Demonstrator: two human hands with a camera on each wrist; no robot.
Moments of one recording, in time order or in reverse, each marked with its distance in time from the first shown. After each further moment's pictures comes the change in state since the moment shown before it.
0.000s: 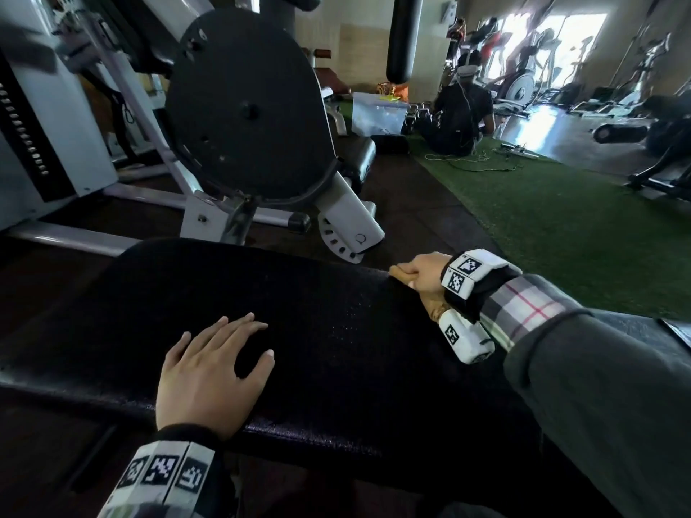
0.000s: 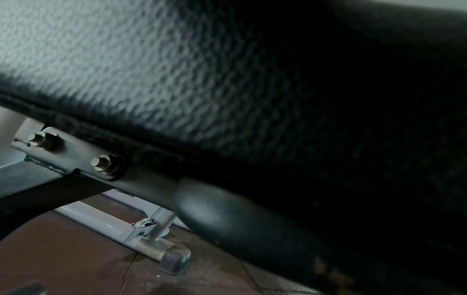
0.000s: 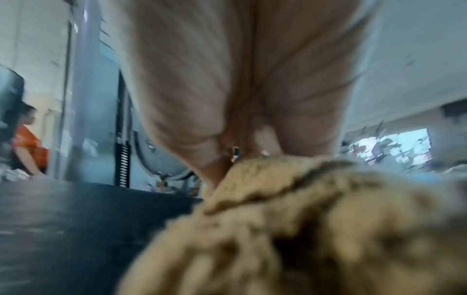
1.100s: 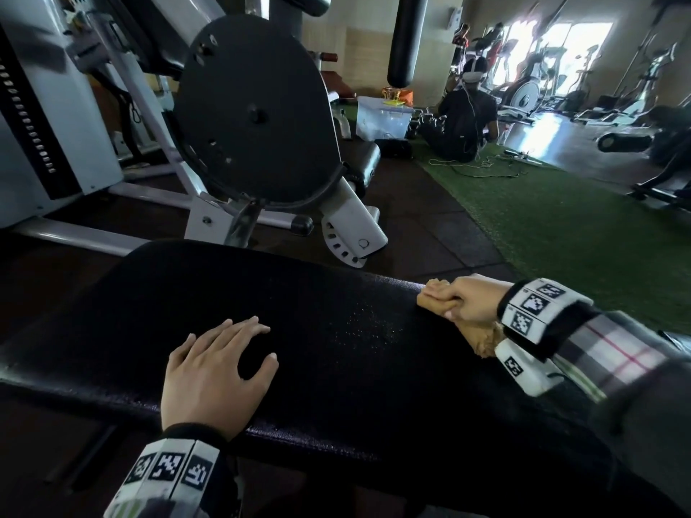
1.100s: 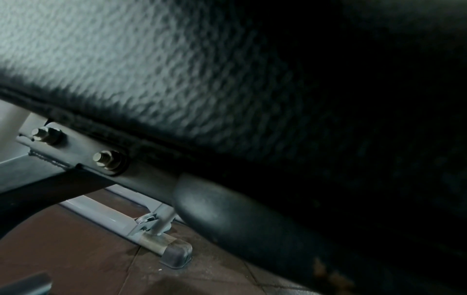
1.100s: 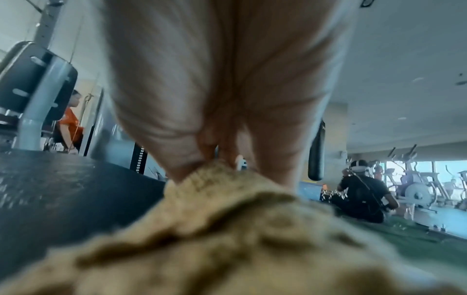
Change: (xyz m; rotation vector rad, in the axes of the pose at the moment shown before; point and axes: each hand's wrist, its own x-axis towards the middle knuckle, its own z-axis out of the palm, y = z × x) left_hand 0.001 0.001 0.003 -0.023 0.032 -0.010; right_hand -0.034 0.047 0.021 0.046 0.010 -0.163
